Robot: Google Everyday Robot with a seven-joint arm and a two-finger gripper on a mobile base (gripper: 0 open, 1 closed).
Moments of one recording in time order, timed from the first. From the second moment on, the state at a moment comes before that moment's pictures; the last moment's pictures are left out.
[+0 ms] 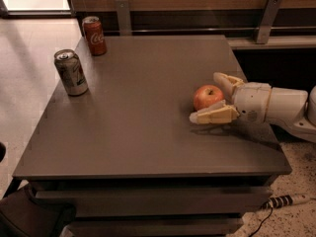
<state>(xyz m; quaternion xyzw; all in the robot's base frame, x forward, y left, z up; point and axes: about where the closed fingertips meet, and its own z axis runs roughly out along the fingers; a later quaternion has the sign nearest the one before) 0.547 -0.131 0.856 -0.42 0.67 0.28 0.55</state>
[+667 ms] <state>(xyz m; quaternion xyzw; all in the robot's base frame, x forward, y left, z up) 0.547 -0.127 0.856 -0.42 0.66 0.28 0.55</state>
